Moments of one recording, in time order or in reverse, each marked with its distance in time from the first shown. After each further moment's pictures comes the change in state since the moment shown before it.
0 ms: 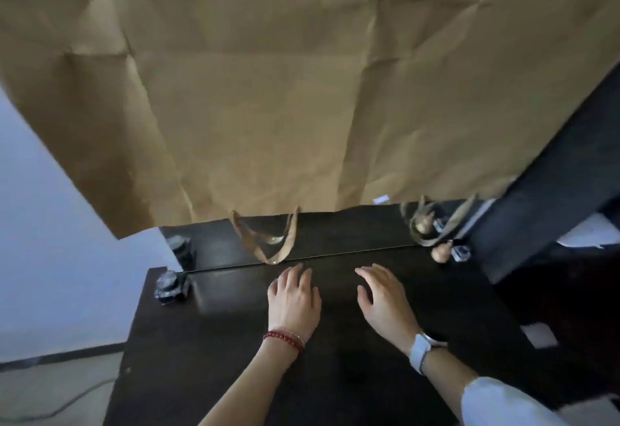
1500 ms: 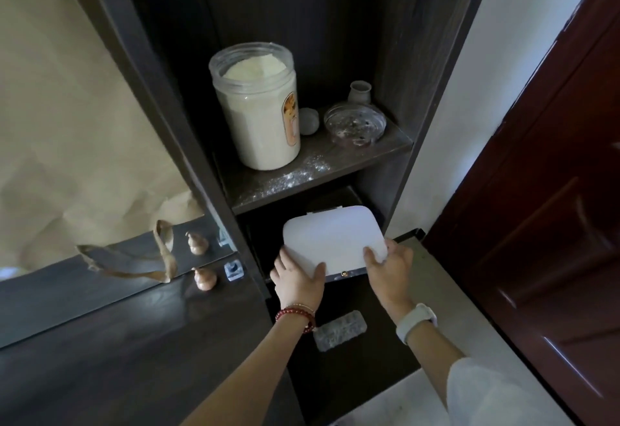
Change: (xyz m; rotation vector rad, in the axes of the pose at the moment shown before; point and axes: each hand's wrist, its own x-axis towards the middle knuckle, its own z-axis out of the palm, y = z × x) left_hand 0.088 0.505 0.222 -0.409 -0.143 -0.274; right_hand -0.012 0.471 -0.232 0.471 0.346 0.698
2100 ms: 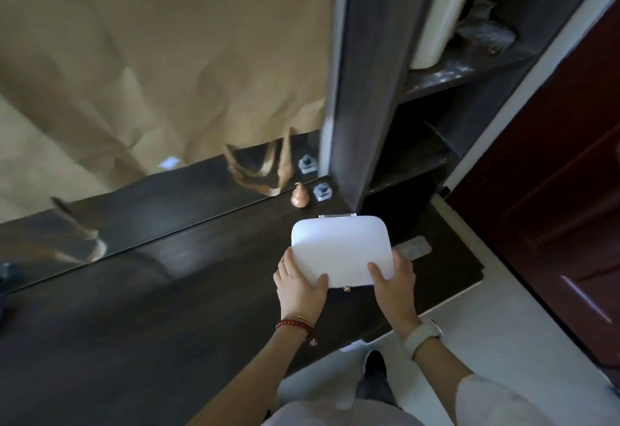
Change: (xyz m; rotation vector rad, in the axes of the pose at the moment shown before) left_hand -0.068 -0.217 -0.142 -0.068 -0.064 0.050; right_hand -0.230 -0.004 0.141 -0.039 -0.012 0.076
